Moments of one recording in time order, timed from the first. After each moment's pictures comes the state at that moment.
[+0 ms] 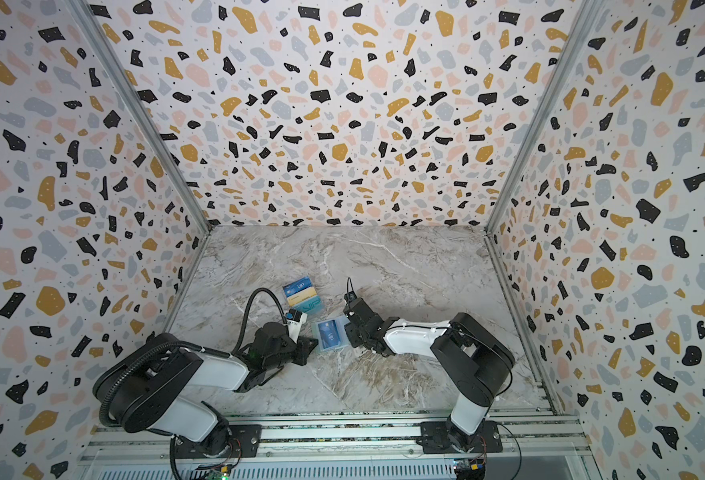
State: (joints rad) left arm -0.60 1.52 0.25 0.64 0.24 -0.45; right arm 0.84 1.69 0.83 -0.05 0.20 0.26
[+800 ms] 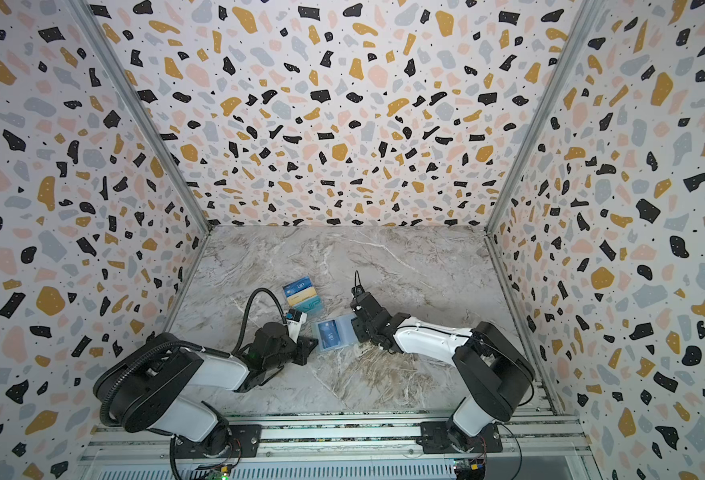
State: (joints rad) left arm -0.60 1.53 0.25 0.66 0.24 -0.46; right arm 0.82 1.55 0.85 -0.19 0.21 0.23
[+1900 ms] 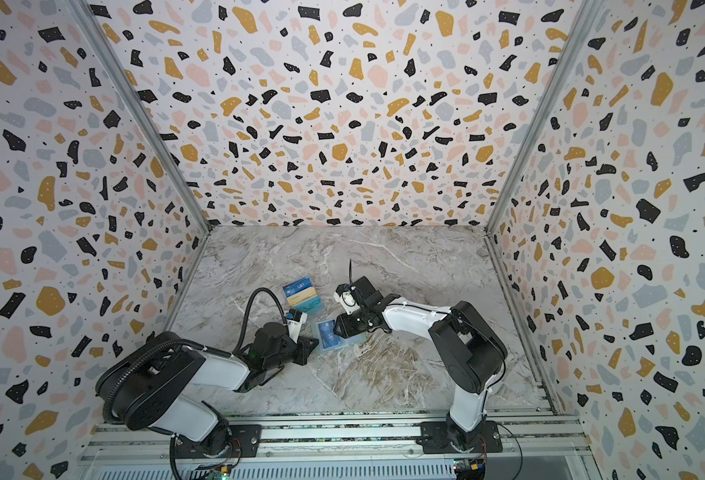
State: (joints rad) left arm -0.60 1.54 0.25 0.67 0.25 -0.46; right arm 0.73 1.79 1.05 -0.25 -0.43 0.30
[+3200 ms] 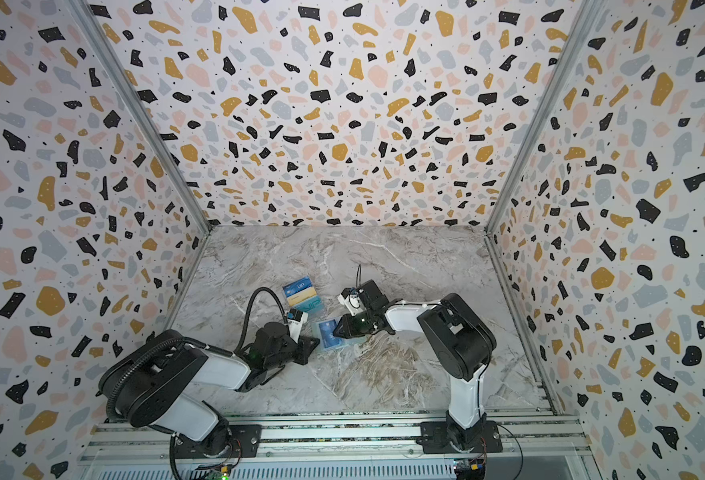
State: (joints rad) left arm -0.60 1.56 0.26 0.69 0.25 -0.46; right arm 0.66 1.87 0.96 -0.03 -0.65 0.43
